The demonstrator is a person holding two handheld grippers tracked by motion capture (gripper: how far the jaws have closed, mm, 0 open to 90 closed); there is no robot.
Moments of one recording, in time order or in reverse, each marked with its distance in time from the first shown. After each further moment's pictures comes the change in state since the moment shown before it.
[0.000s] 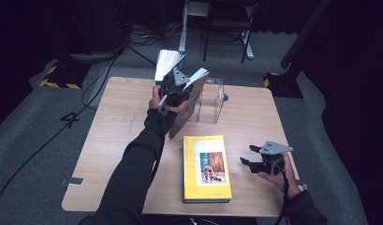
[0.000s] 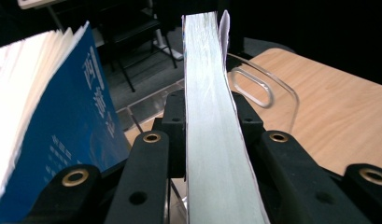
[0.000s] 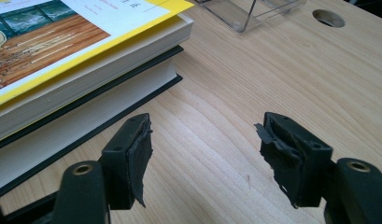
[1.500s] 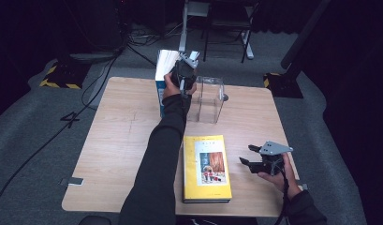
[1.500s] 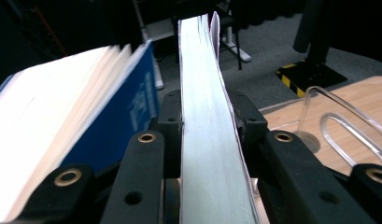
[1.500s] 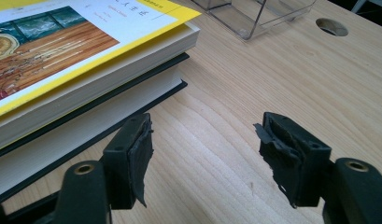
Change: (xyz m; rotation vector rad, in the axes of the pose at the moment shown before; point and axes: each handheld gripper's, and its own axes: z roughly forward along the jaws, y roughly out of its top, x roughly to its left) left arm 0.009 0.024 0.065 0.008 0.285 -0.123; right arm 0.002 0.002 -0.001 -0.018 0.012 -0.016
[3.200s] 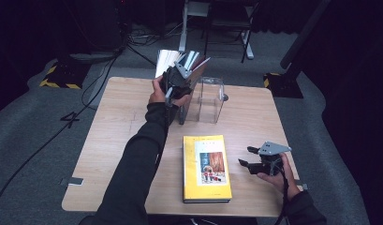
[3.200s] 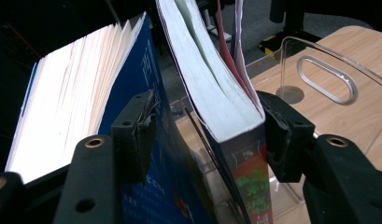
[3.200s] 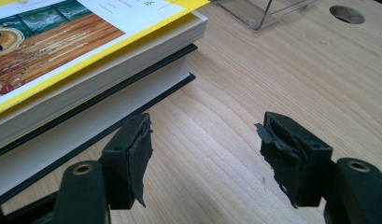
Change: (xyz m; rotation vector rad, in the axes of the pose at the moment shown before) left arm 0.017 -0.015 -0.047 0.057 -0.089 0.175; right arm 0.001 -0.002 0.004 0.023 0.031 0.022
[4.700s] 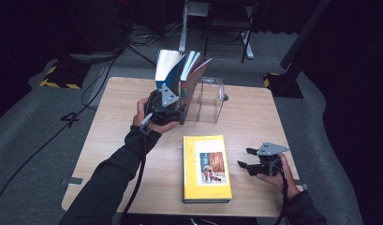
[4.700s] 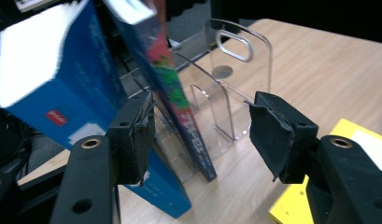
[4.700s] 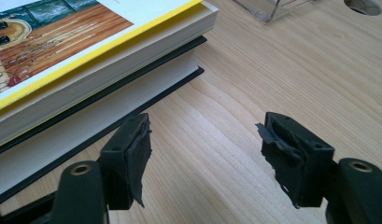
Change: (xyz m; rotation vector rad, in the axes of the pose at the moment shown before) left arm -0.010 -0.053 -0.078 -0.059 -0.216 0.085; right arm 0.002 -0.001 0.003 0.025 0.027 -0.001
